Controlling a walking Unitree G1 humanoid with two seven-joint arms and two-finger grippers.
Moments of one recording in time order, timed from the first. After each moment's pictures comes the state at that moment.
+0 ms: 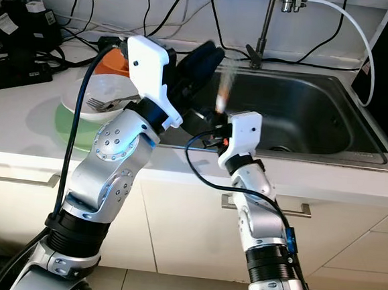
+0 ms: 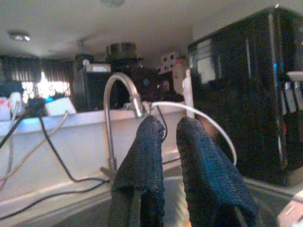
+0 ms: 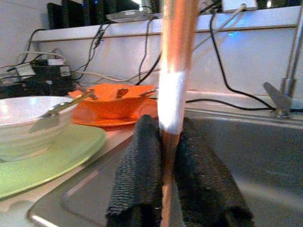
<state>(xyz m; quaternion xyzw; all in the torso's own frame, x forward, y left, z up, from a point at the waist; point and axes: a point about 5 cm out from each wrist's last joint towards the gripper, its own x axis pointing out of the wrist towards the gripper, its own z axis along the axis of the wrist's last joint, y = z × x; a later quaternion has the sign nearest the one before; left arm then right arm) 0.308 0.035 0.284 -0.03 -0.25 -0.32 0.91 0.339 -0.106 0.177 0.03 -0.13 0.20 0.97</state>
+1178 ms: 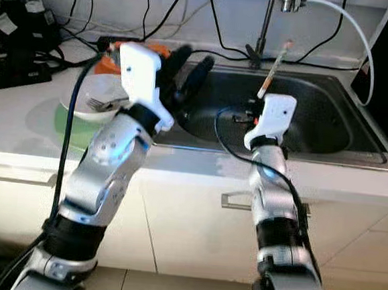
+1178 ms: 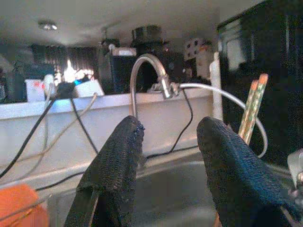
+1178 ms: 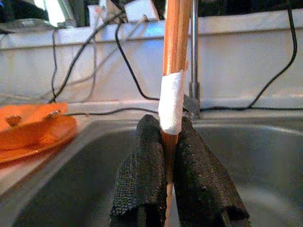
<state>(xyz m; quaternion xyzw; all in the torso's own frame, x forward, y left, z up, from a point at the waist) 0.314 0.051 0.270 -0.01 -0.24 -0.26 0.94 0.376 -0.143 0.193 0.03 -0.14 0.04 0.99</state>
